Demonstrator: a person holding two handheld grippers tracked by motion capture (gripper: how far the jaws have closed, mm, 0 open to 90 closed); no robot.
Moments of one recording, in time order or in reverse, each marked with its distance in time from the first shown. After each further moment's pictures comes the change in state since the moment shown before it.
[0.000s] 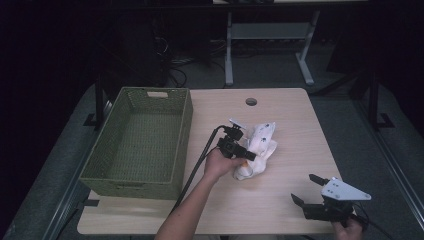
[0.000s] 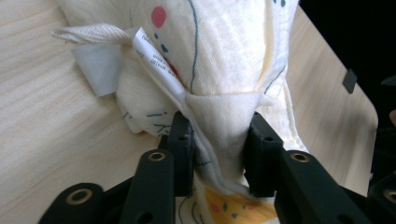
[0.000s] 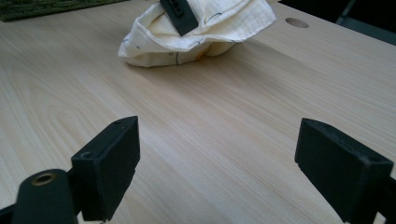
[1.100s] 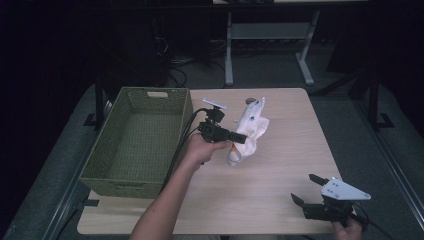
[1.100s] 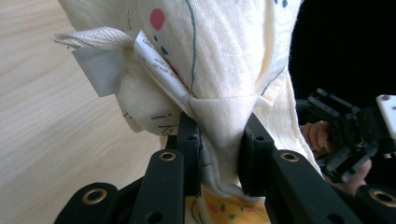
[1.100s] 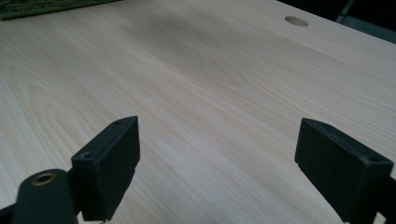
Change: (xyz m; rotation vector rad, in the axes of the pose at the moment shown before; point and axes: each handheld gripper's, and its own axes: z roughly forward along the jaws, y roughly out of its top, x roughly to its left) left arm 0.001 0.016 -0.082 -0.136 -0.156 0.022; right arm 0.000 0.000 0.001 0.005 -0.002 0.009
